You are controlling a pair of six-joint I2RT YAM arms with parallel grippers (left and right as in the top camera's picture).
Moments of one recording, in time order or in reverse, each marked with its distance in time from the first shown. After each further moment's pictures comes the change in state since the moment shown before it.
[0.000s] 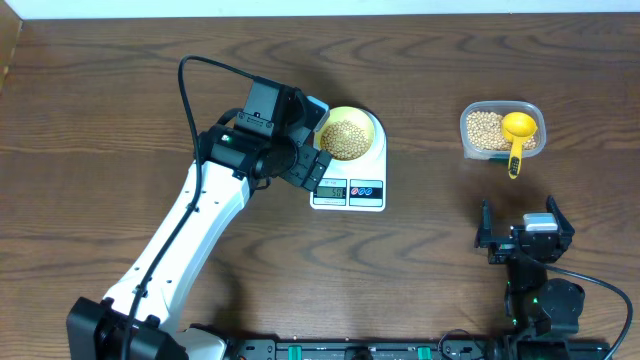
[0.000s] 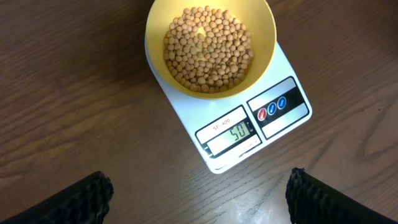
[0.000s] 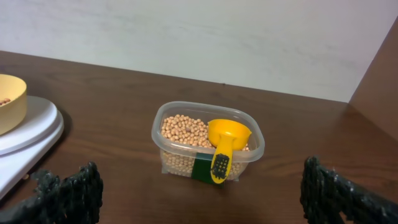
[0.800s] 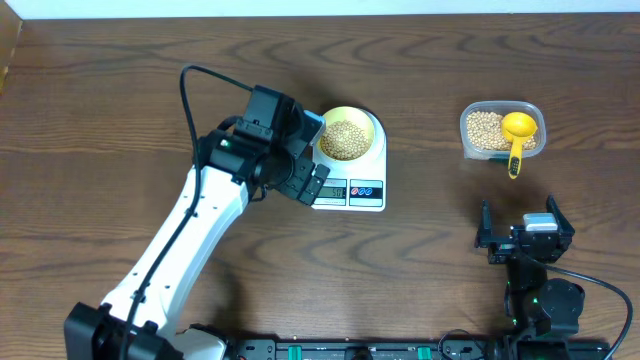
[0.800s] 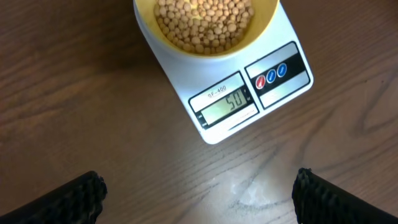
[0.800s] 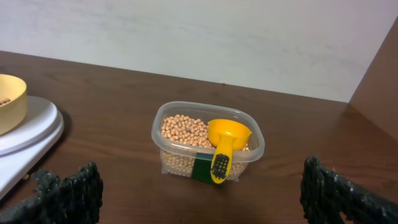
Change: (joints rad) left arm 0.000 -0.026 -0.044 -0.068 0.000 -0.008; right arm 0.000 0.000 0.000 0.000 0.000 0.000
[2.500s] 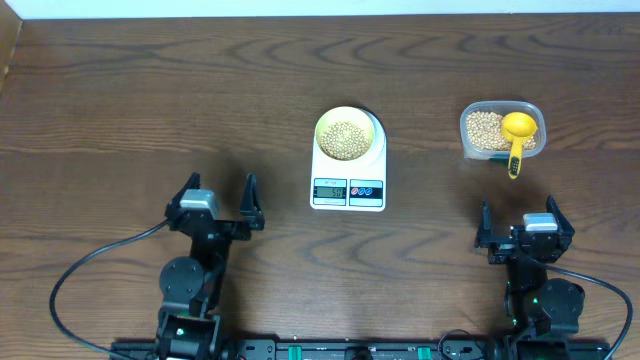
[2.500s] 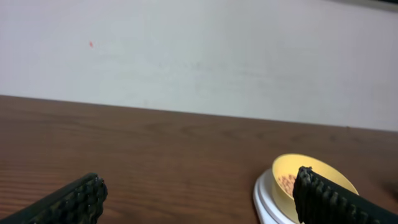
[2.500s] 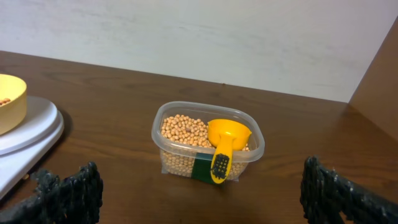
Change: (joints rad) left arm 0.240 -1.026 -1.155 1.306 -0.203 -0.319; right arm 0.000 0.000 0.000 0.000 0.000 0.000
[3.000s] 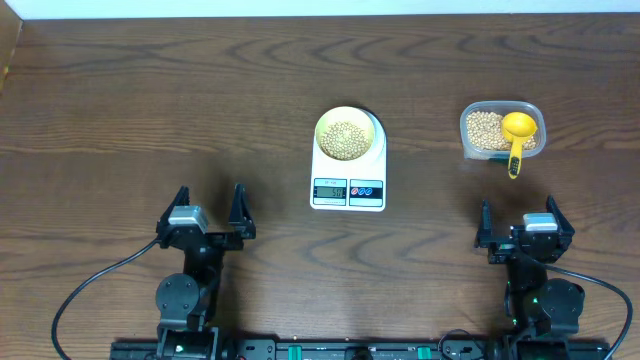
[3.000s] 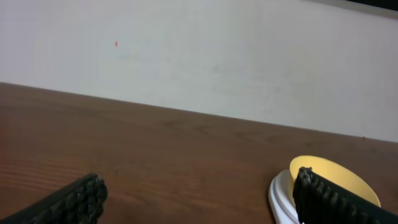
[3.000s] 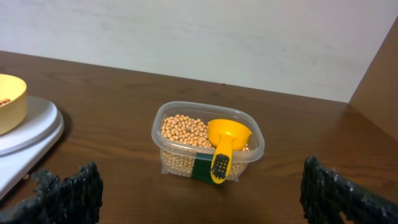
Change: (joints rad) left arm 0.066 -0.224 -0.071 -0.139 0.000 -0.028; right arm 0.000 0.000 0.000 0.000 0.000 0.000
